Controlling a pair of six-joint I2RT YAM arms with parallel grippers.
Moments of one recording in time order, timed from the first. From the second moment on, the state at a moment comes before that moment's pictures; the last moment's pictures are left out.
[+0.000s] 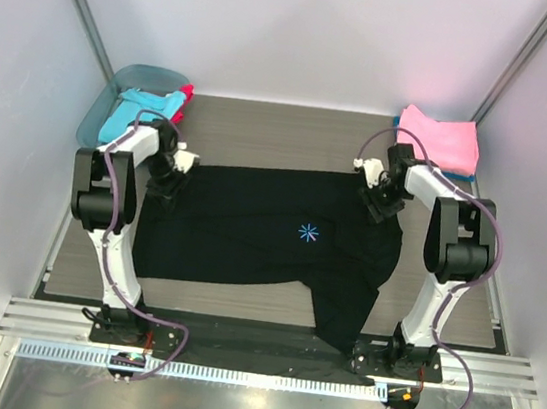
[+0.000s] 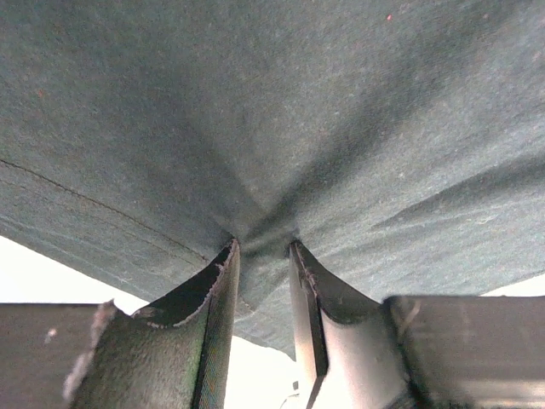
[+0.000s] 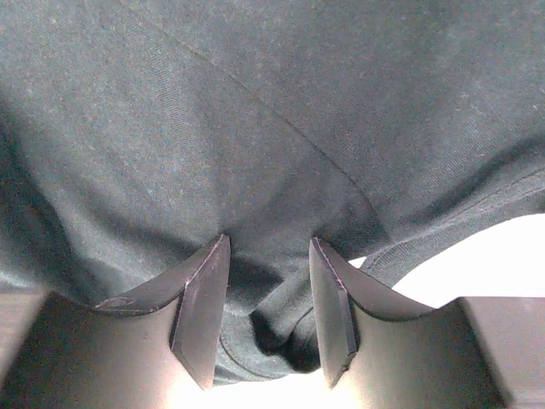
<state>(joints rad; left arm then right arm) 0.03 2.05 1.49 -1.05 0.16 0.45 0.07 1.94 1.35 -0.72 -0.17 -0.56</state>
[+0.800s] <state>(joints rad) 0.03 2.10 1.98 -1.08 0.08 0.44 -0.04 2.01 1.81 -0.84 -0.20 -0.47</state>
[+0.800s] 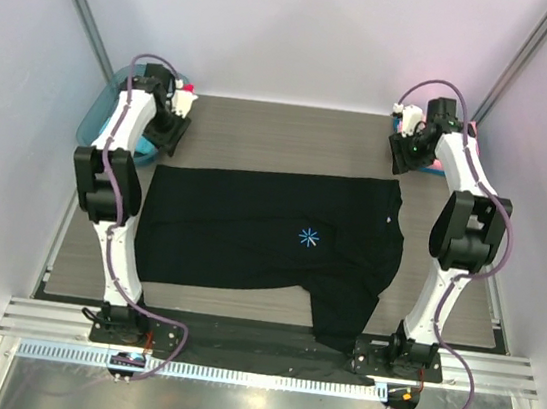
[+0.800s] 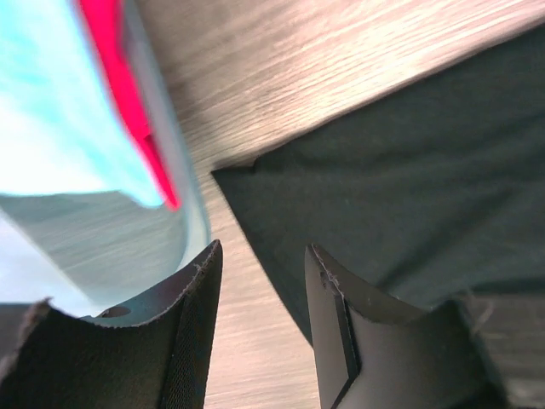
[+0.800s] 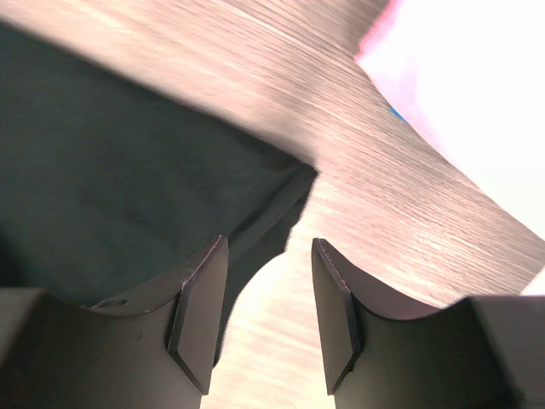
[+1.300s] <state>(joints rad) 0.03 2.24 2.00 -1.10 0.02 0.44 -0.09 2.21 1.92 -0.85 -0.21 -0.44</state>
